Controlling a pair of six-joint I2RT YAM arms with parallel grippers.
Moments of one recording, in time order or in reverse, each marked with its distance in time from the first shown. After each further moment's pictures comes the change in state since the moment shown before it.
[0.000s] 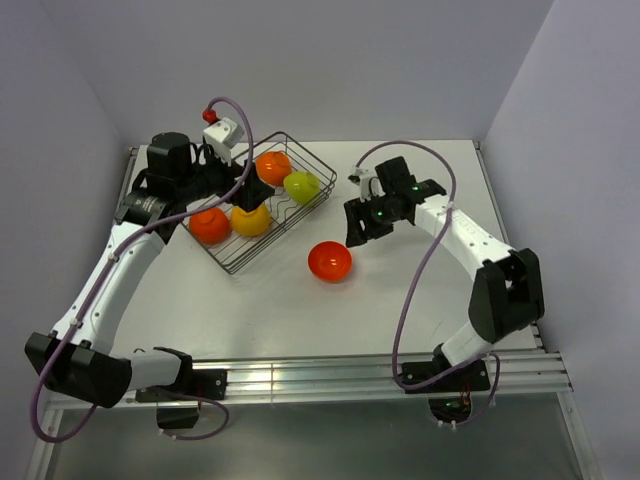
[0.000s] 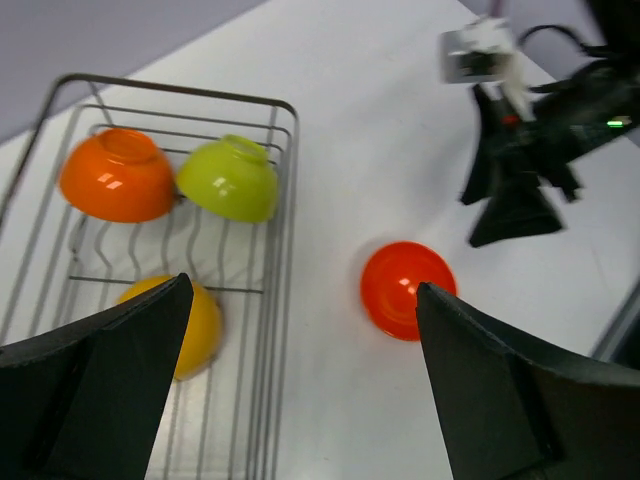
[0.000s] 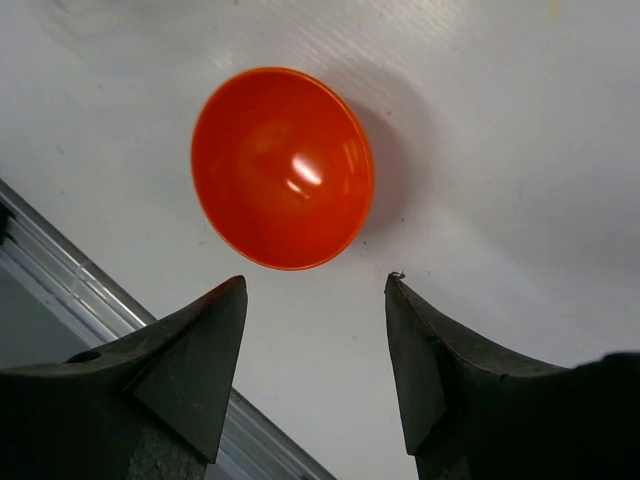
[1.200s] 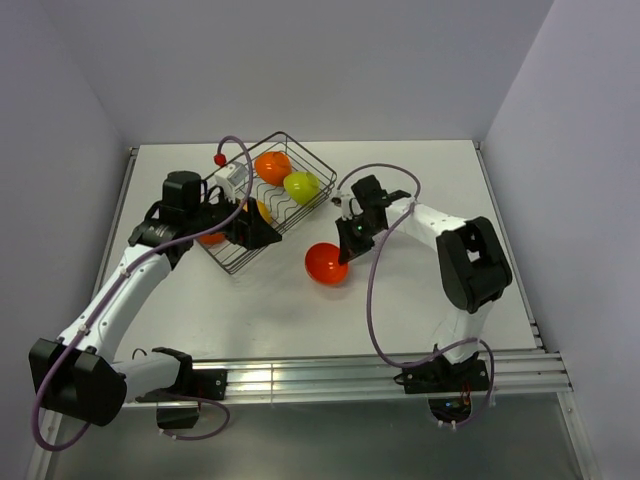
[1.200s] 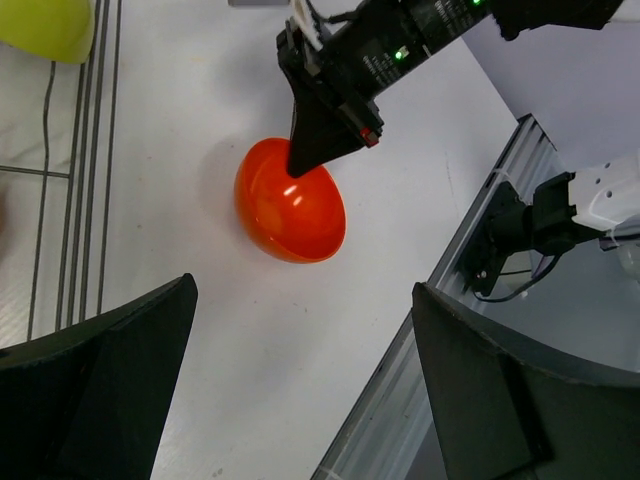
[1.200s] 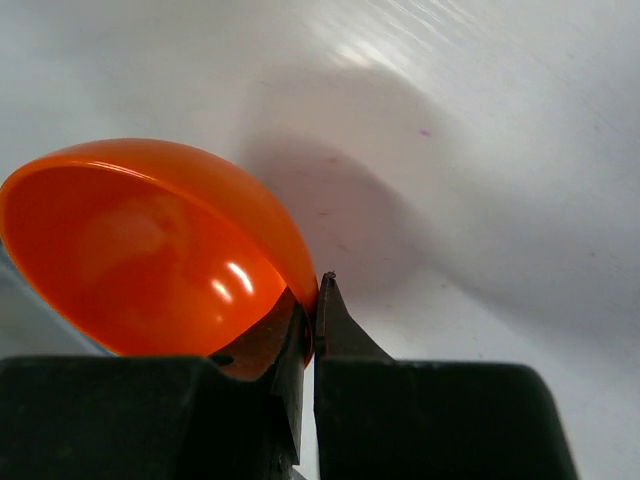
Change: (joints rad) left arm 0.000 -0.108 -0.344 0.044 0.251 -0.218; right arm 0.076 0.280 -0.050 0.119 -0.010 0.073
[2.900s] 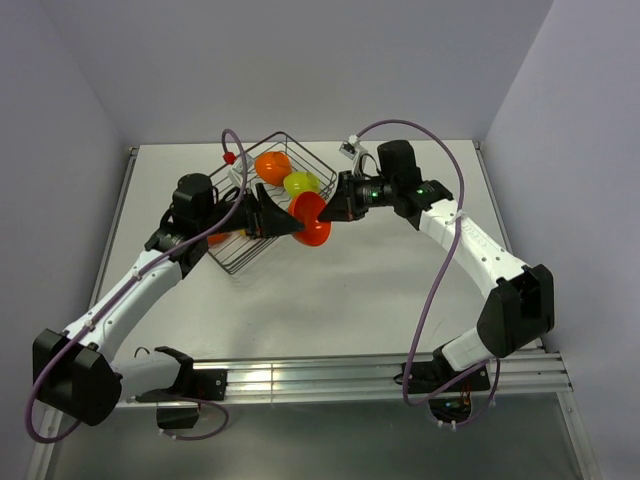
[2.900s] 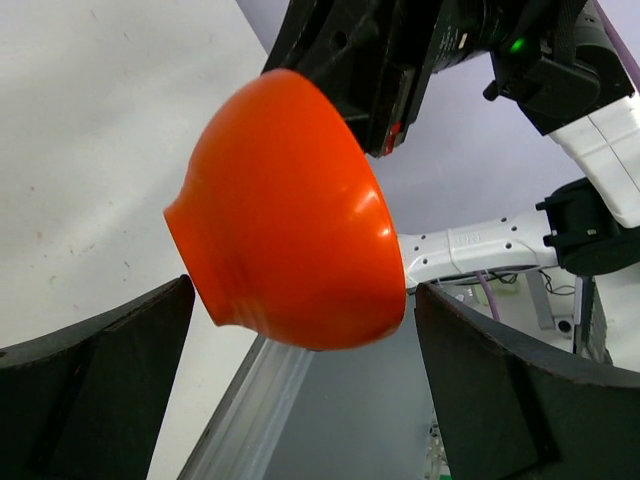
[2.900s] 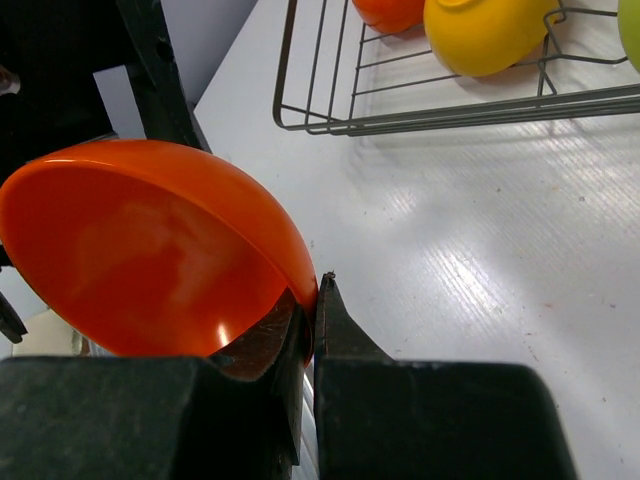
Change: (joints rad) left arm -0.116 0.006 -0.086 0.413 0.082 -0.588; right arm -0.014 -0.347 0.072 0.236 -0.346 0.264
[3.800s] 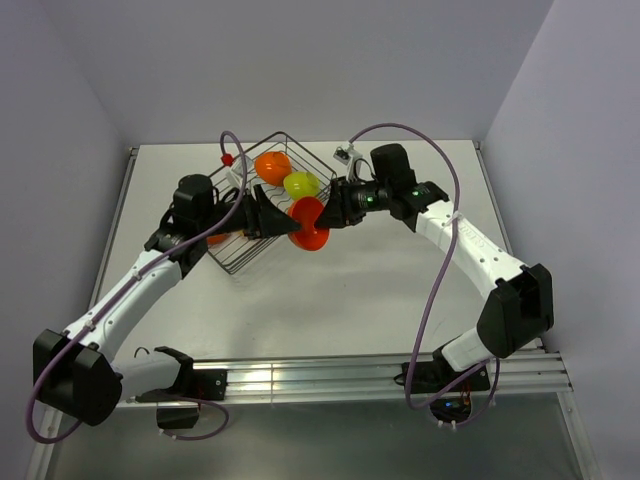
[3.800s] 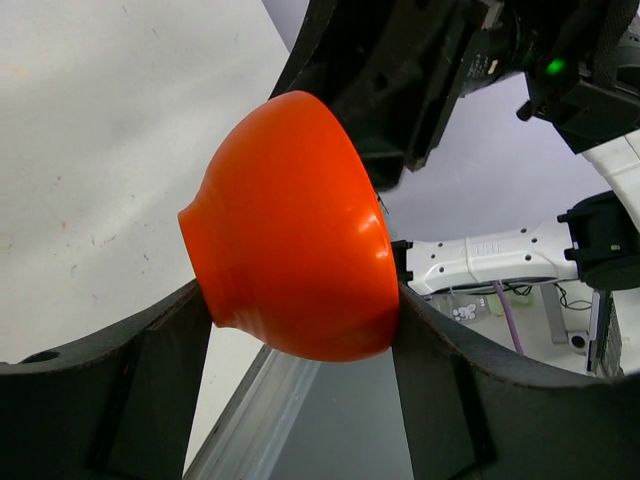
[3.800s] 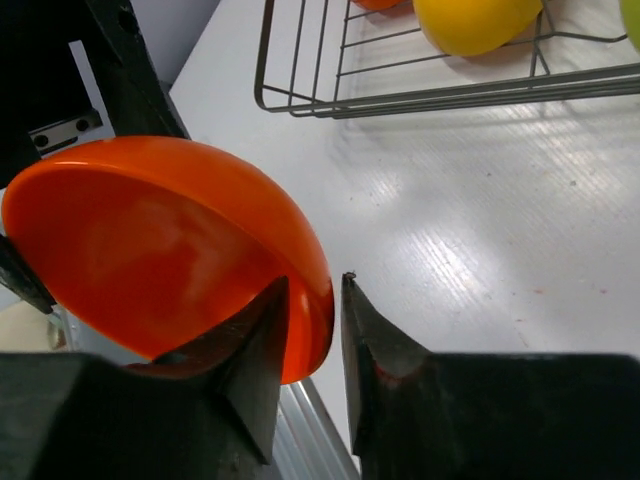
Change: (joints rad) left arm 0.003 0.002 0.004 -0.042 -0.043 0.024; right arm 0.032 0.003 0.002 -0.050 0.051 -0.043
